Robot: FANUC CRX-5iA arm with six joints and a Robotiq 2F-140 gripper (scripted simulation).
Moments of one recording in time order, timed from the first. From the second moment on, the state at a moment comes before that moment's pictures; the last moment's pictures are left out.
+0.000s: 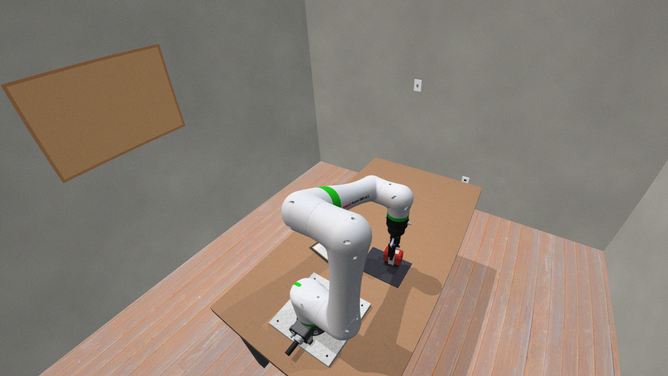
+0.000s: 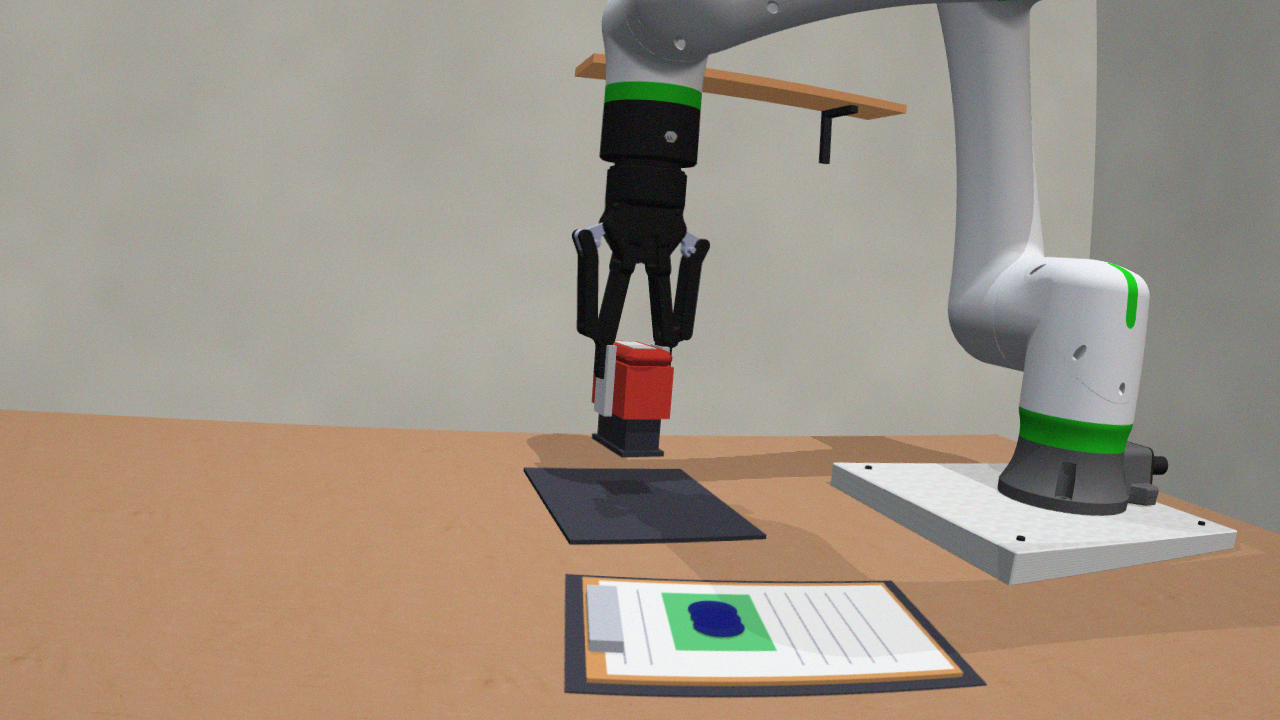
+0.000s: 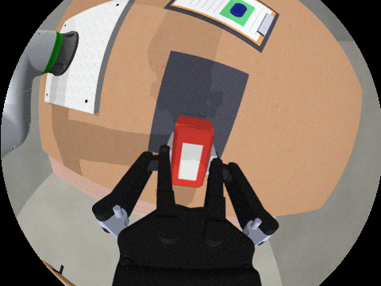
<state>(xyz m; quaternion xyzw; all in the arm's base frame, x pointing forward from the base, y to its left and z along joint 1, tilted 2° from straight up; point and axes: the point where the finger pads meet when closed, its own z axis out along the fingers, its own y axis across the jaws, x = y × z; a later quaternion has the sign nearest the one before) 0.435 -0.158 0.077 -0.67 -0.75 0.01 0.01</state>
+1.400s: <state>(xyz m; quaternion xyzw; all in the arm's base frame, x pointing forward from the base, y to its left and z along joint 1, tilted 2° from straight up) 0.435 -0.119 0.046 -0.67 -0.75 0.01 0.01</state>
